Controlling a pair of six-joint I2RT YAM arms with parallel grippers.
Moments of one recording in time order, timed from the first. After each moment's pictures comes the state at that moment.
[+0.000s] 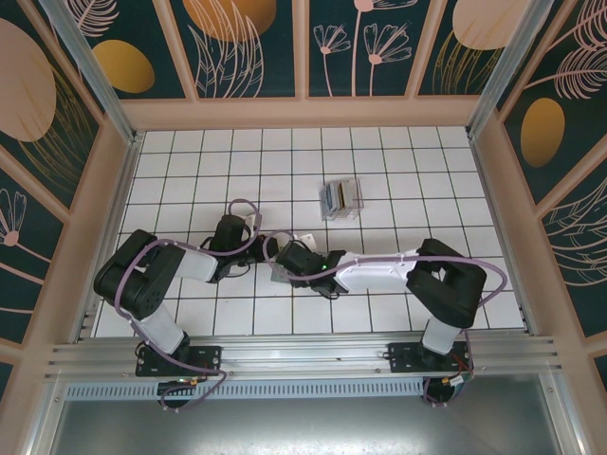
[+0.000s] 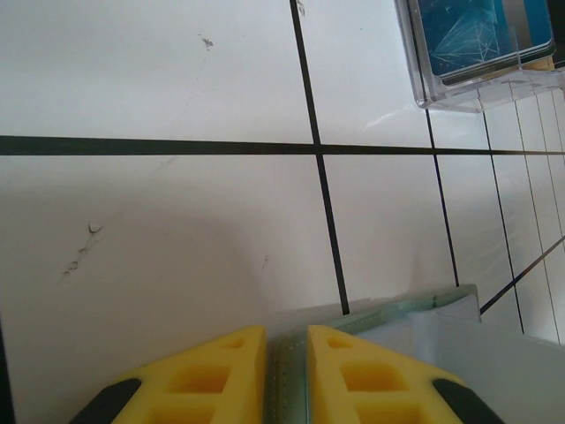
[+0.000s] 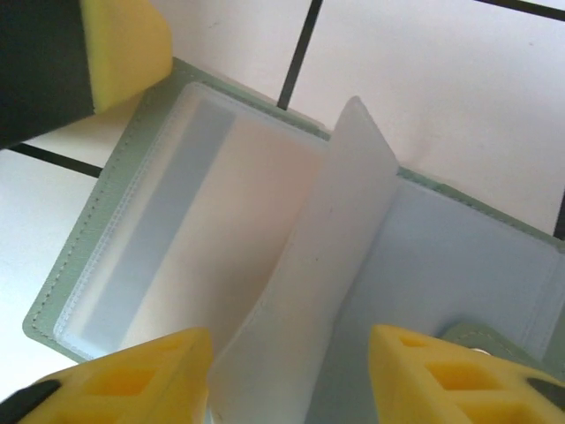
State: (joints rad) left arm -0.47 1.72 0.50 0.50 0.41 -0.70; right arm 1.12 1.69 0.91 -0.30 0.34 0.70
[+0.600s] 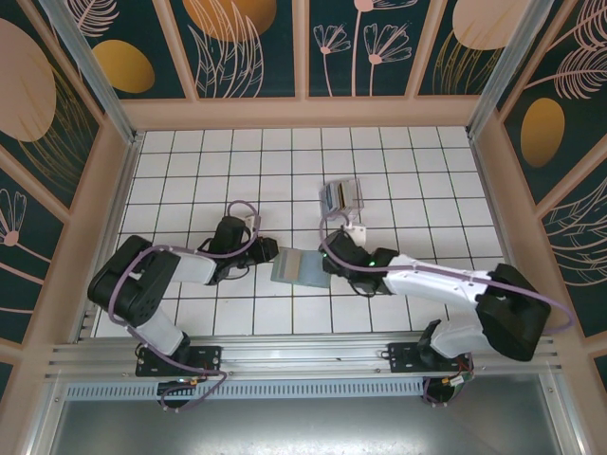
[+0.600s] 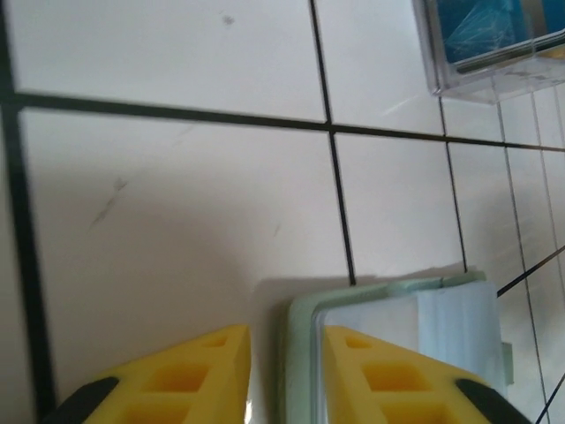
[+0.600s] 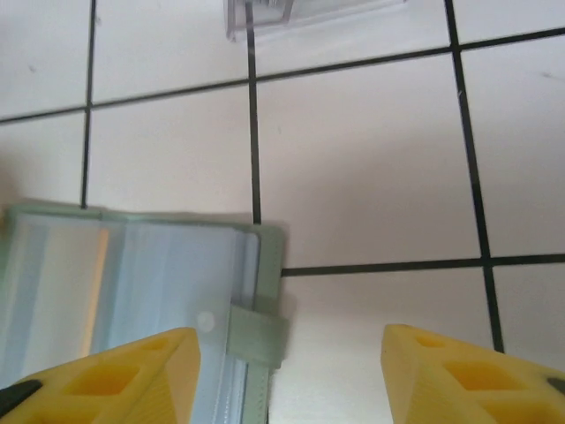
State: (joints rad) left arm -0.48 1.61 0.48 0.40 0.36 -0.71; right arm 0.93 1.30 0.72 -0.40 0.36 0.89
